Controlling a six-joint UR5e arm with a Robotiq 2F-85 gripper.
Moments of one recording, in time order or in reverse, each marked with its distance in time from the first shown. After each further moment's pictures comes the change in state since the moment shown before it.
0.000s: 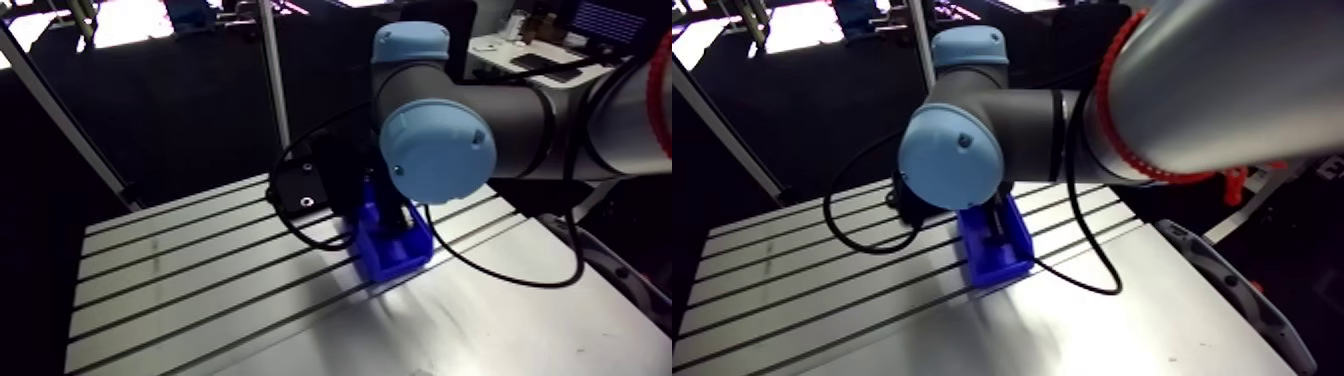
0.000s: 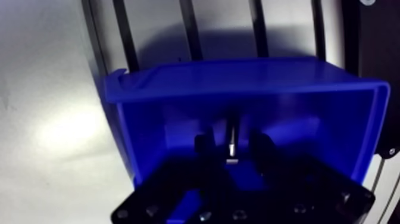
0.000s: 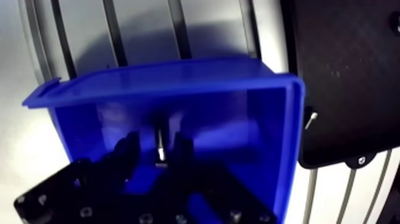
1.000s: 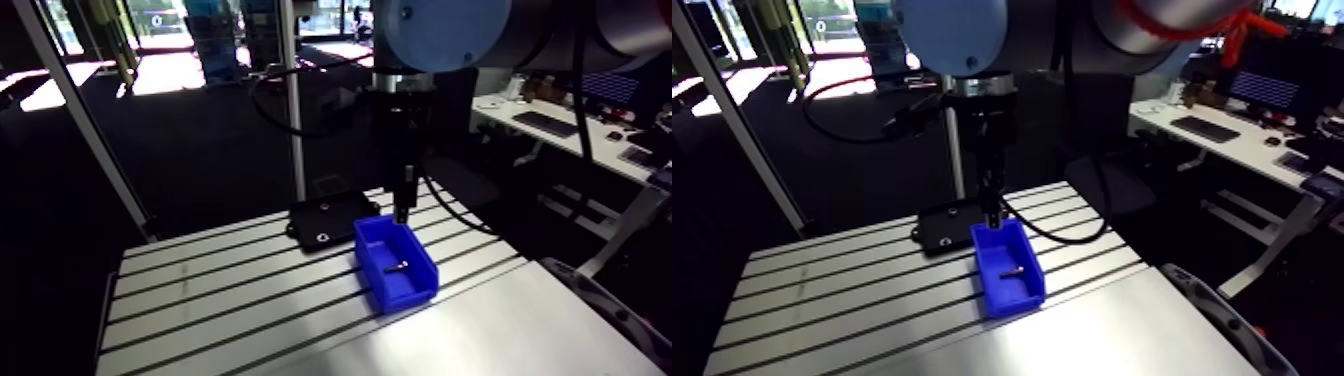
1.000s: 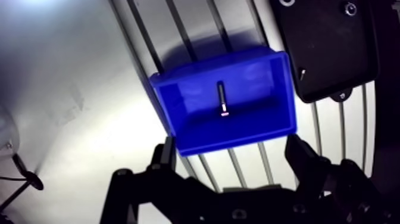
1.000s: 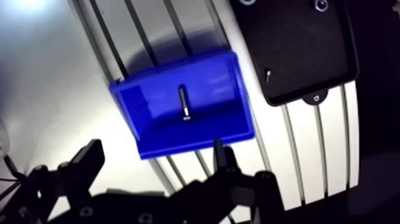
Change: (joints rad) arm 0.058 -0.169 -0.251 0.475 -0.003 0.278
